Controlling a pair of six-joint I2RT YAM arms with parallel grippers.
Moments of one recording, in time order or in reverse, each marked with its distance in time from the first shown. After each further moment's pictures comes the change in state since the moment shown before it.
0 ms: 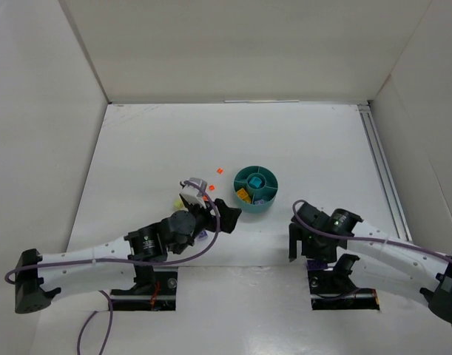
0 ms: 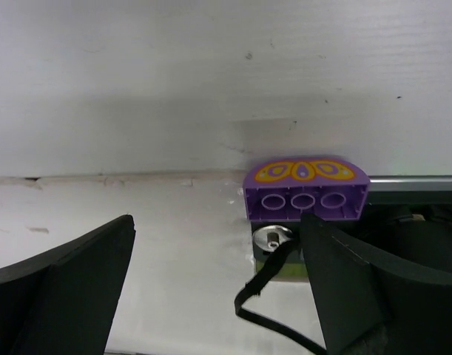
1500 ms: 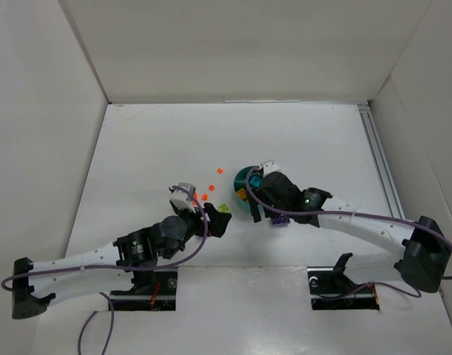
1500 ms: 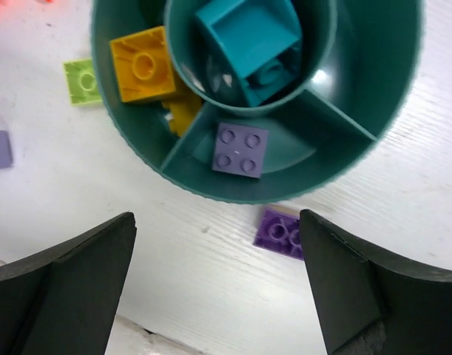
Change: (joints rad) left arm 0.000 -0.165 -0.055 -0.156 -0.010 -0.084; right arm 0.045 0.328 0.225 0.652 0.209 -0.503
